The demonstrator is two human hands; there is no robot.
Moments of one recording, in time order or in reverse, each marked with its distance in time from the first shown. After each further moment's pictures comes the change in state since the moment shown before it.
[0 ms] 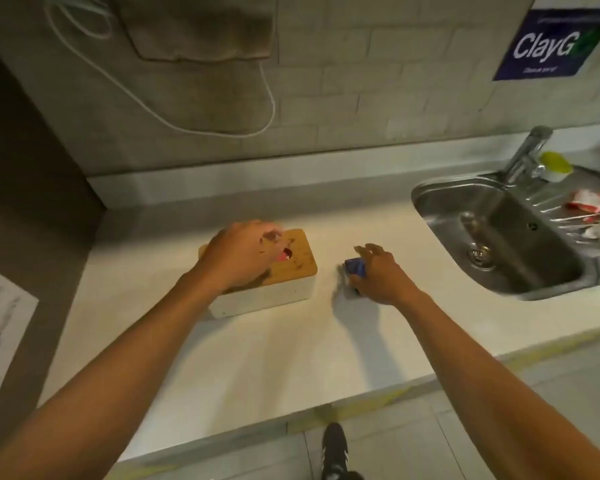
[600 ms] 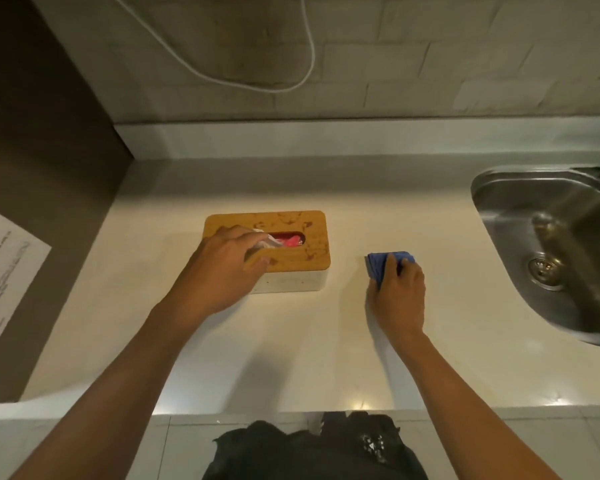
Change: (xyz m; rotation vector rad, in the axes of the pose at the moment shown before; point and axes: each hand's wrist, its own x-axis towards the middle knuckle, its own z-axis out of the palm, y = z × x) left_hand -0.036 -0.016 0.031 0.093 0.067 -0.161; right_hand 0.023 0.034 0.077 -0.111 0.397 -0.008
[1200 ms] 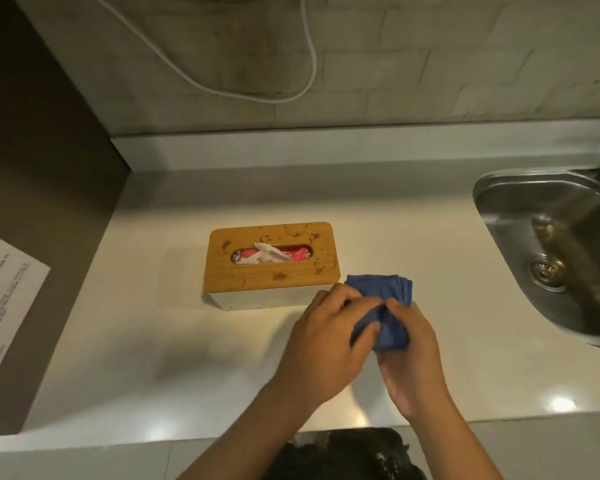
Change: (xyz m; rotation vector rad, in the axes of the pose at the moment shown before) left_hand -0.044 0.108 0.061 -0.313 0.062 0.199; right_hand -0.064 -0.061 -0.096 1.881 -0.303 0.603
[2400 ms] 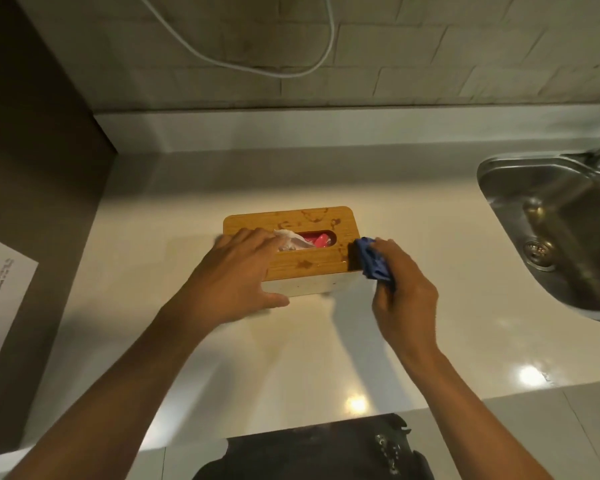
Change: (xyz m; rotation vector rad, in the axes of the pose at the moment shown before) left_hand 0.031 -0.147 -0.108 0.481 -0.265 0.033; right_hand 0.042 0.032 0.029 -1.353 0.108 -0.825
